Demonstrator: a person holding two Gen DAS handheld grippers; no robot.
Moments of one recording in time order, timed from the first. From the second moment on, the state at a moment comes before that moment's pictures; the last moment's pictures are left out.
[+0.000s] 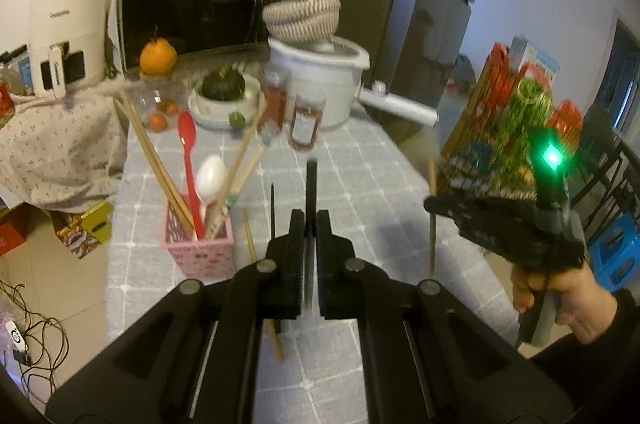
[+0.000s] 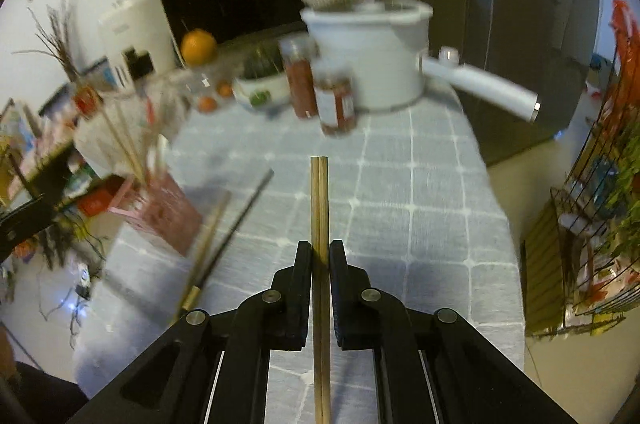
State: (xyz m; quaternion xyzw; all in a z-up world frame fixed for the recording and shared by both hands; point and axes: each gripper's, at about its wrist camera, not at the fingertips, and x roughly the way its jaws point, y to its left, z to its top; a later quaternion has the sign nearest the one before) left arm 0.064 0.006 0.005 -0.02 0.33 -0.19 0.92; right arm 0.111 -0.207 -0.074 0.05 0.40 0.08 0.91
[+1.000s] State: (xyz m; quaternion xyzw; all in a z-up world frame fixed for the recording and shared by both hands) left arm 0.096 0.057 0.048 -0.03 0.12 -0.03 0.99; right arm 0.092 -0.156 0.007 0.04 0.29 0.15 0.94
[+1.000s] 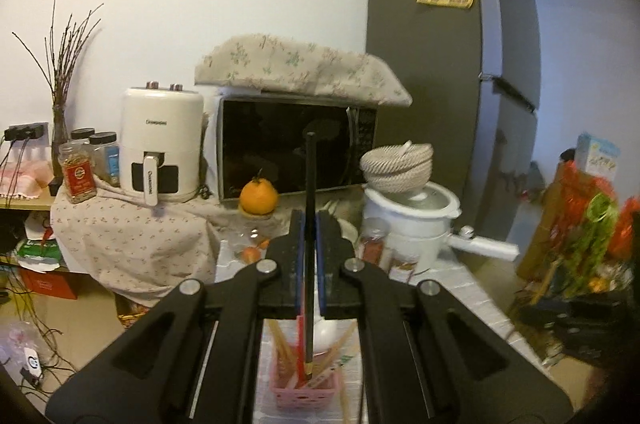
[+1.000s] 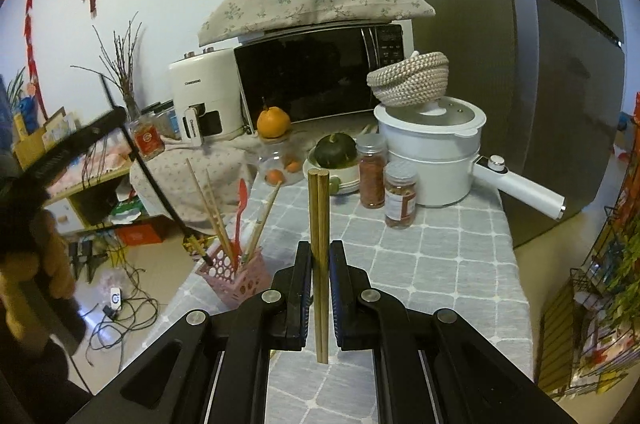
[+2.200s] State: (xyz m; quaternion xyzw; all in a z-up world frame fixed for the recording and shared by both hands) left arm 0.120 0.110 -0.015 -0.10 0.36 -0.02 0.93; right arm 0.110 -0.108 0.030 0.09 0.26 0.18 0.94
